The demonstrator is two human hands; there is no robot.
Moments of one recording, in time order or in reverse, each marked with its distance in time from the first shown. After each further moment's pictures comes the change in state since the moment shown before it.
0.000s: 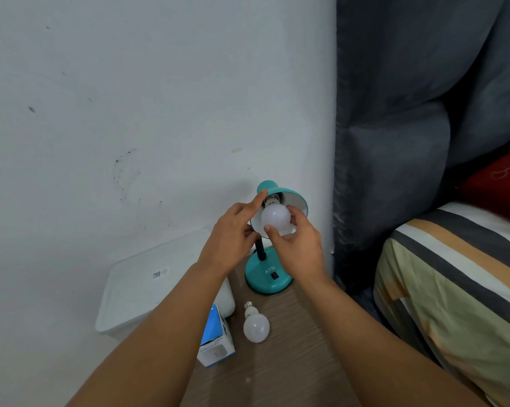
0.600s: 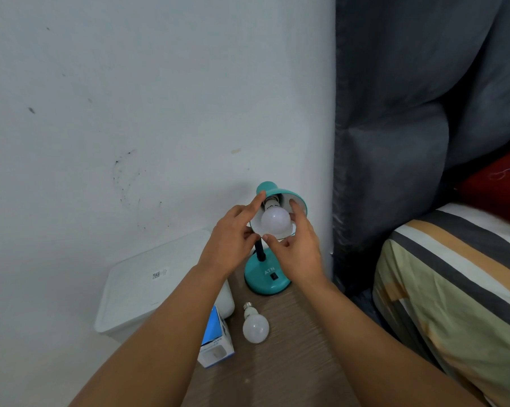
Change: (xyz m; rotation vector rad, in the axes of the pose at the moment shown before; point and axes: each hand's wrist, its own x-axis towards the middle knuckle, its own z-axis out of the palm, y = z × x) left_hand -0.002 -0.001 0.002 0.011 0.007 -0.013; right_hand -0.004 0.011 0.002 -0.018 -0.024 -0.057
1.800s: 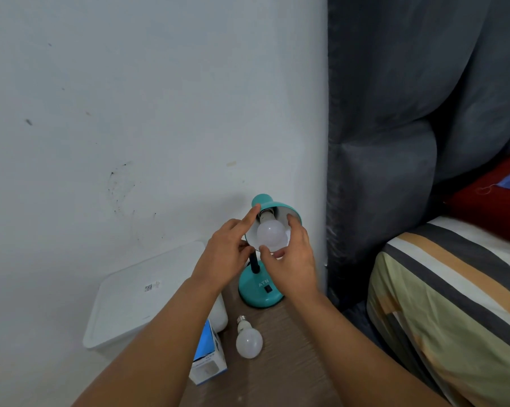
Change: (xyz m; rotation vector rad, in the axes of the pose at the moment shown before) left_hand 0.000 0.000 0.001 0.001 -0.013 -0.004; right_hand -0.002 -0.006 -0.001 -0.081 0.043 -0.021
